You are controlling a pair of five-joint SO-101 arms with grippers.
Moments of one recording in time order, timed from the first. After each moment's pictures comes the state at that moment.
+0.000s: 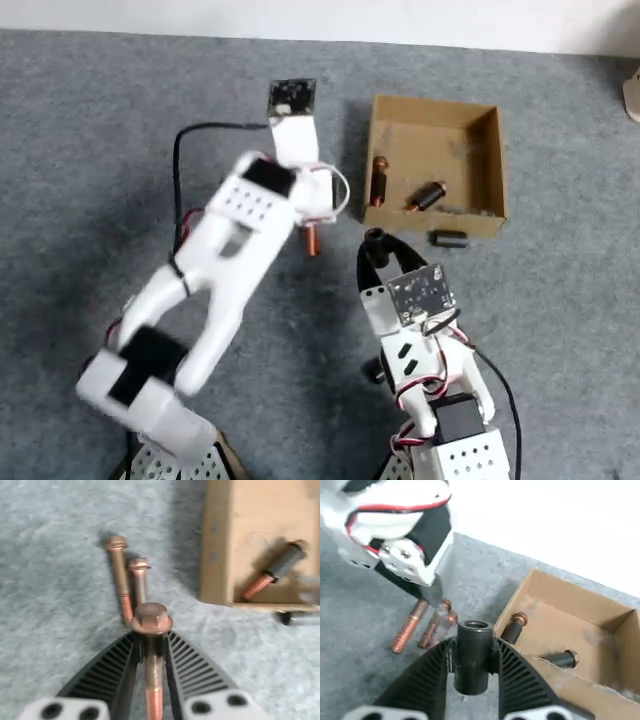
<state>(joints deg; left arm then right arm) 21.0 1.1 10.6 54.3 30.0 -20.4 -103.6 96.1 27.7 14.6</state>
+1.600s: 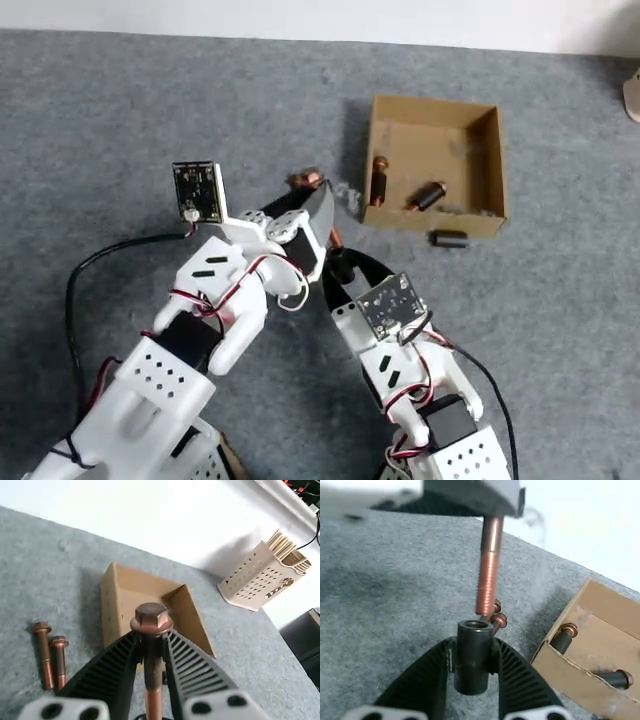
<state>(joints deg) 25.8 -56.2 61.1 15.0 38.5 -30.1 -103.6 96.1 29.6 14.6</state>
